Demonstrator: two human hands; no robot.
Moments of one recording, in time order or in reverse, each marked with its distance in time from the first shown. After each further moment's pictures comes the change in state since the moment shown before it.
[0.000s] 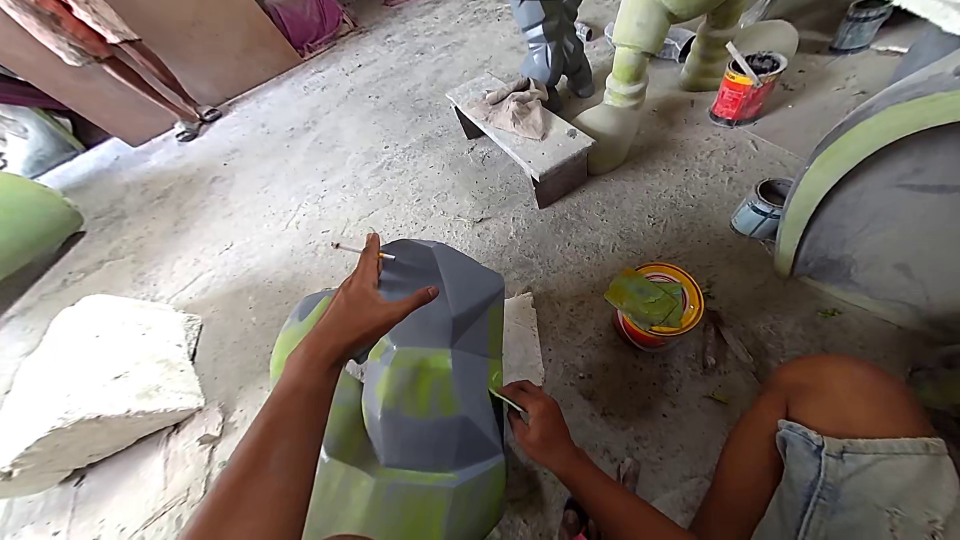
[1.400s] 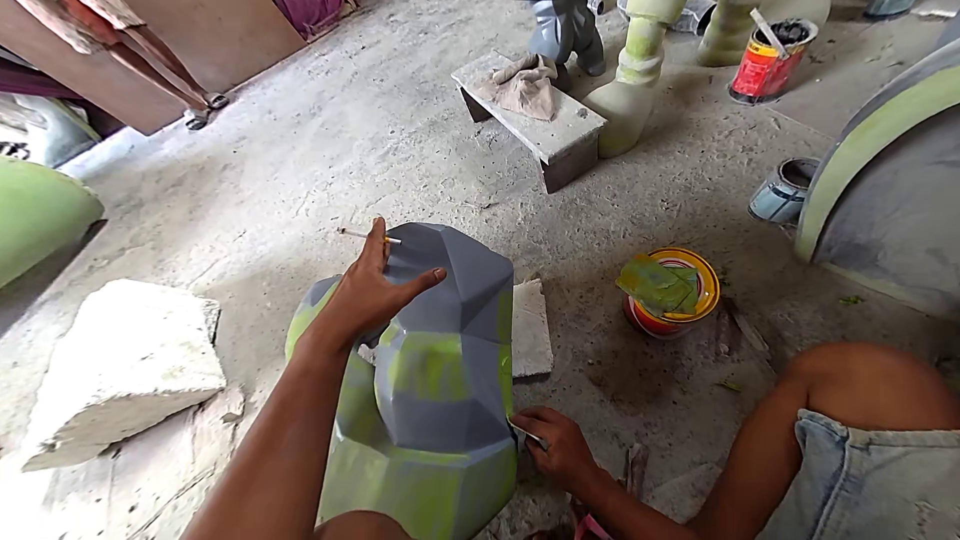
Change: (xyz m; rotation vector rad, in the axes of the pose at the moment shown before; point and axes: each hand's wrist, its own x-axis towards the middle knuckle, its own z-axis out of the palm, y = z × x) left_hand 0.003 -0.006 -0.001 -0.030 -0.004 -0.016; right_hand -0.062 0.020 0.006 -0.080 -0.125 -0.110
